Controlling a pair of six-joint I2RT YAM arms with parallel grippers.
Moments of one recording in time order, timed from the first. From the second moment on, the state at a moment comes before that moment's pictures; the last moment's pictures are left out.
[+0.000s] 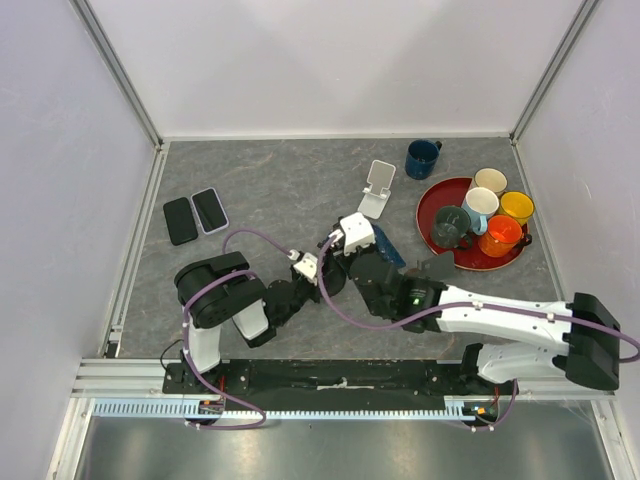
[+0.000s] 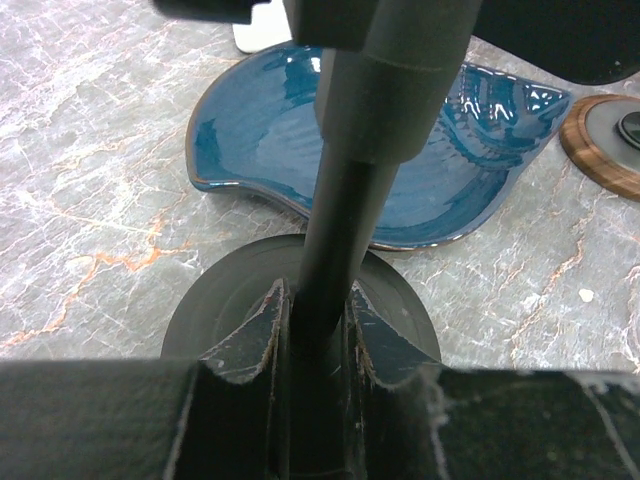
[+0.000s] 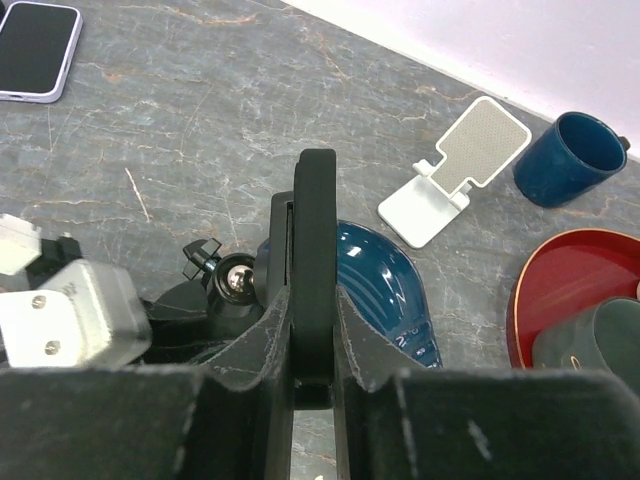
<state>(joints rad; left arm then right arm) -0.92 1.92 0.27 1.53 -0.26 -0.08 1.17 1.20 0.82 0.08 0.82 0.05</state>
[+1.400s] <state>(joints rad) -0.89 1.68 0.28 1.32 -0.23 -0.02 1.29 1.31 0.91 0.05 0.94 0.09</state>
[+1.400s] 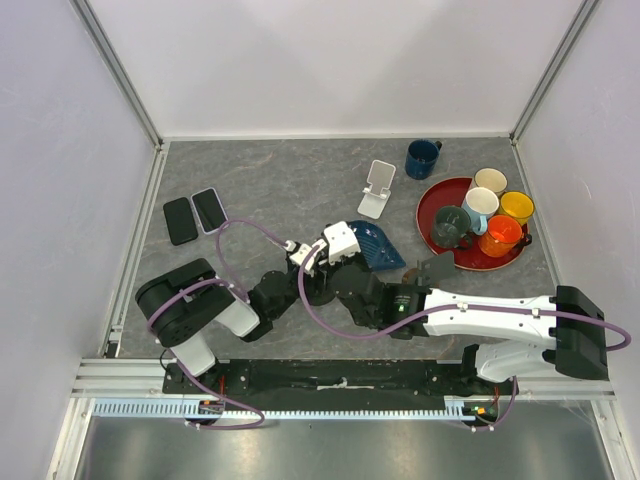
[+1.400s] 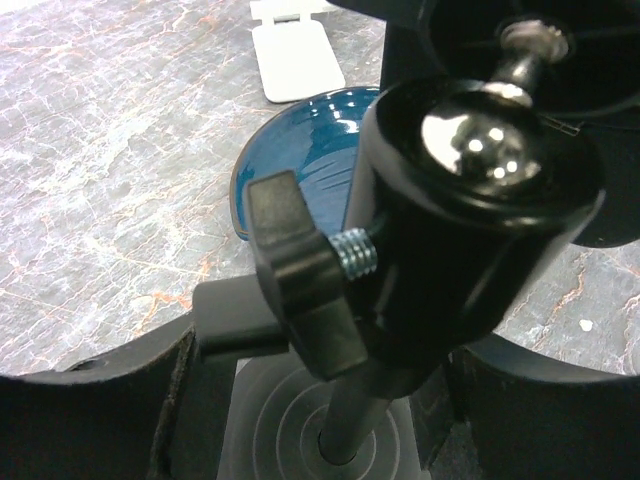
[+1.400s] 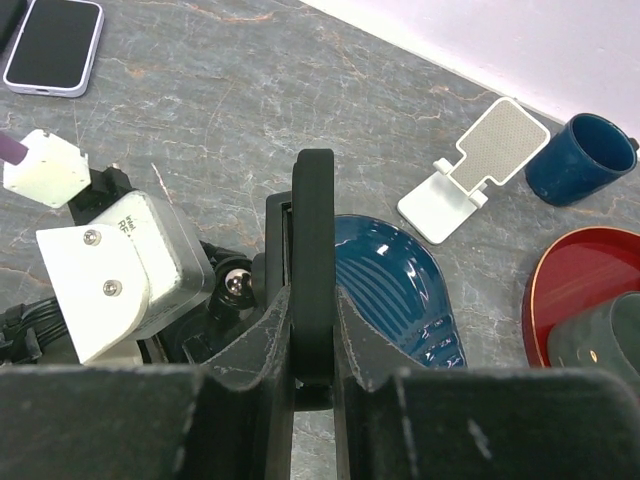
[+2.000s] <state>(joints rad) -0.89 1.51 0.24 1.29 -0.19 -0.01 1.30 1.32 0.93 0.04 0.95 0.10</state>
